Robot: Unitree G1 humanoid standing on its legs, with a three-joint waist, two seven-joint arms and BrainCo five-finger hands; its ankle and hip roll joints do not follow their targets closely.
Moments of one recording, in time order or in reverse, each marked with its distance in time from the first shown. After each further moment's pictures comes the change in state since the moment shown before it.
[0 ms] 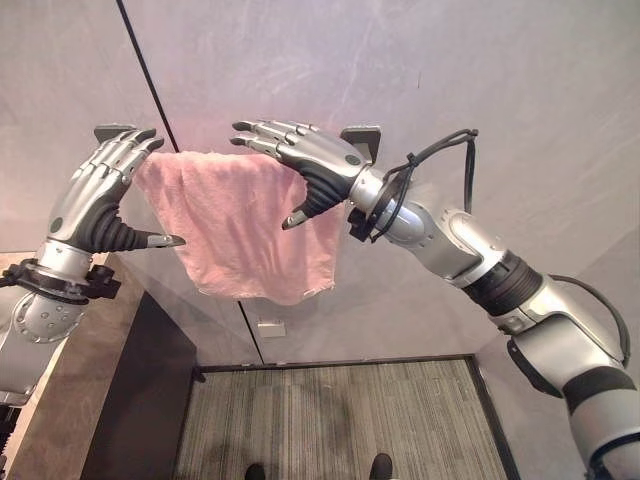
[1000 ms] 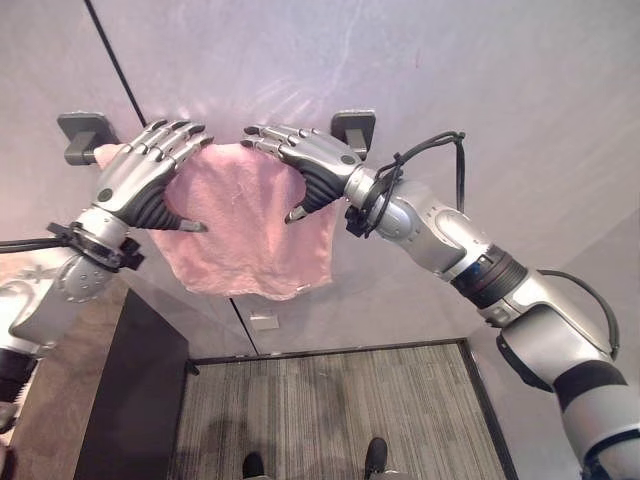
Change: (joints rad) left arm -0.227 0.133 -0.242 0.131 0.196 0.027 0.002; right arm -0.027 0.005 0.039 0.122 -0.058 0.011 -0.021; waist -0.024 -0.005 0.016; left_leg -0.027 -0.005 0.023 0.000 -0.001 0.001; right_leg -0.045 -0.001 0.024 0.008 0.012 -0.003
